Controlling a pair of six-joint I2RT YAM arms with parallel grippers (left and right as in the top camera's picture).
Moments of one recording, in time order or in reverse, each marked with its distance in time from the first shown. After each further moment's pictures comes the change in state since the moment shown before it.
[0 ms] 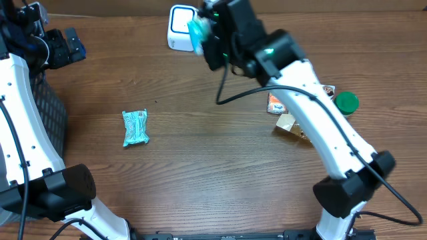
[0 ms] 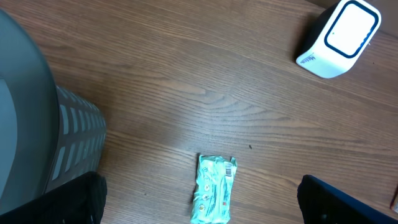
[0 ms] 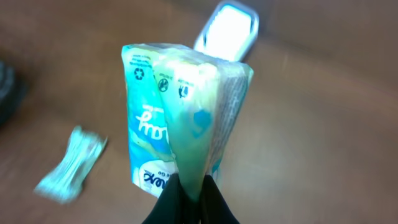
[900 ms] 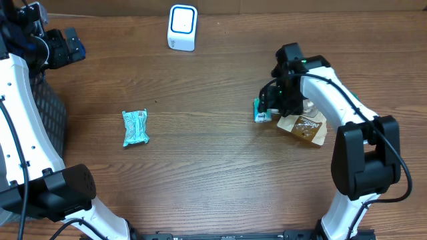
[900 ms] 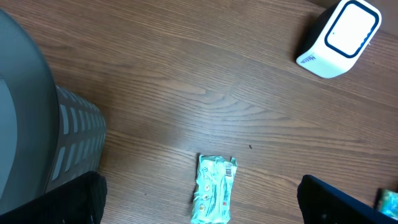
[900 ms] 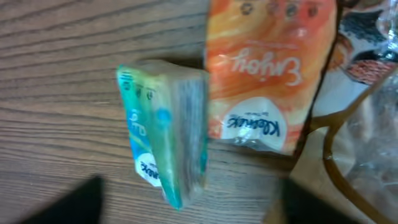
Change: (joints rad) left arm 0.000 0.000 0.000 0.000 0.000 0.000; right arm -0.346 0.044 -0.642 0.066 -0.119 0.127
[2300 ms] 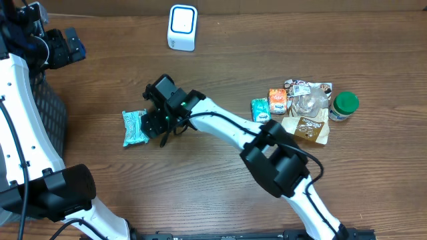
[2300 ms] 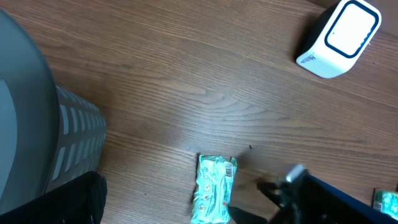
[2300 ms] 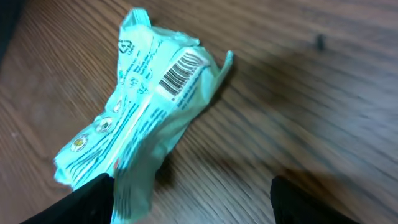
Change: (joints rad) left arm 0.000 0.000 0.000 0.000 0.000 0.000; right arm 0.637 0.393 0.383 0.472 -0.148 0.085
